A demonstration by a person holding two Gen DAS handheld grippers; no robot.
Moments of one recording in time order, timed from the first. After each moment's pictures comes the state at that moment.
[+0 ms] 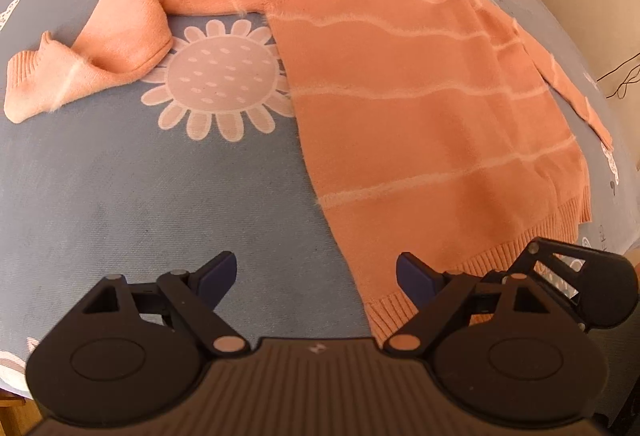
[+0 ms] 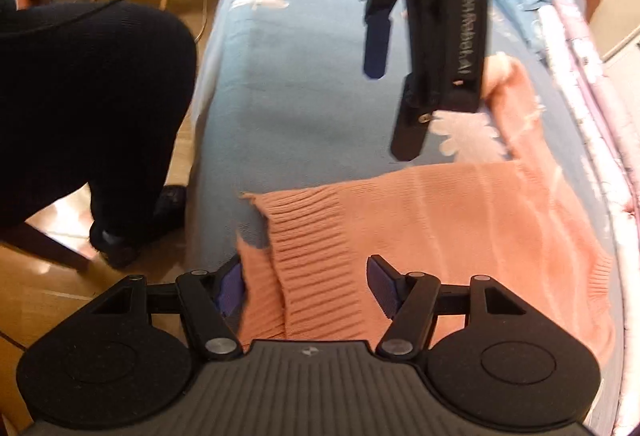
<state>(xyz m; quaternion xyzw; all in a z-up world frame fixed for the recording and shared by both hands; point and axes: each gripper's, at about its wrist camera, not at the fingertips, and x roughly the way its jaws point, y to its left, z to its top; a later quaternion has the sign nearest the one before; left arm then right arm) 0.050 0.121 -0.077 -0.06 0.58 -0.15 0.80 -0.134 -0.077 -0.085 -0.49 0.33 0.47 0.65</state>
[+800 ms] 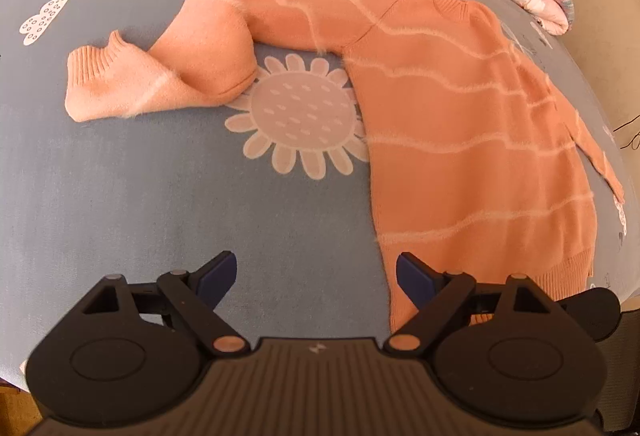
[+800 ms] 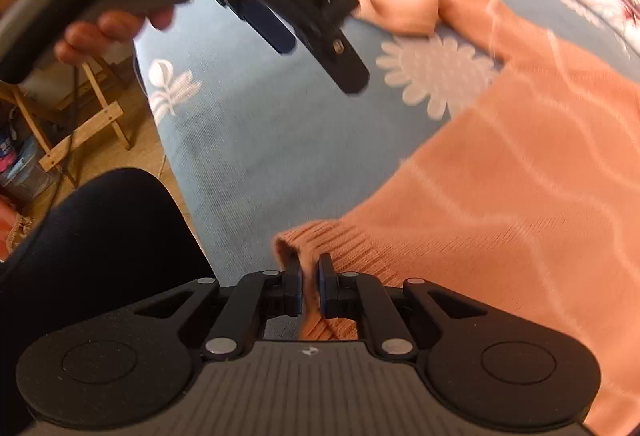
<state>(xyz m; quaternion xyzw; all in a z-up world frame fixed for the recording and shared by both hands) 0.060 0.177 -0.069 -0.09 0.56 -0.10 0.82 -0.080 -0.053 -0.048 -0.22 0.51 0.40 0.73</state>
